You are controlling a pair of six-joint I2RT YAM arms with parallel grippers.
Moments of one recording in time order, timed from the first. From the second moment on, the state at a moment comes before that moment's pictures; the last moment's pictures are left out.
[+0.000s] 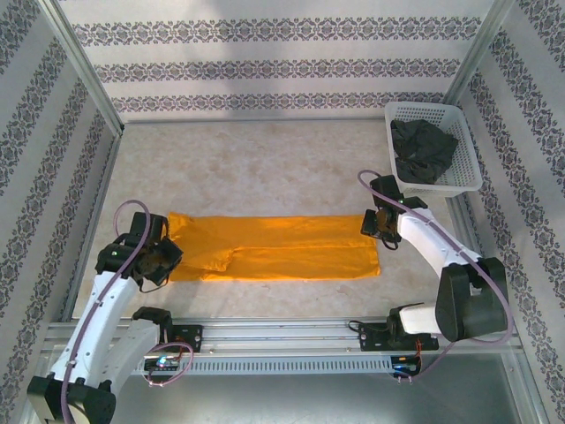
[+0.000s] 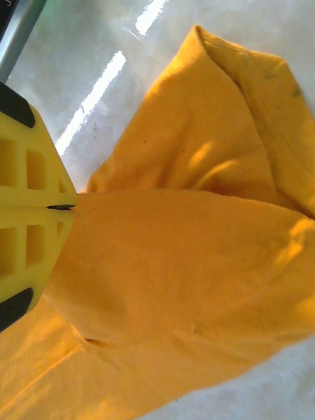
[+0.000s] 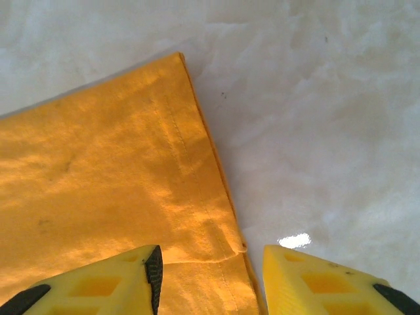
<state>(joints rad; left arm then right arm) -0.10 0.77 0.71 -1.11 0.03 -1.03 0.17 1.34 0.84 -0.75 0.09 0.49</state>
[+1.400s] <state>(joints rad) -0.35 0.94 0.62 -0.91 0.14 -1.09 0.27 1.58 0.97 -0.71 0.02 0.57</state>
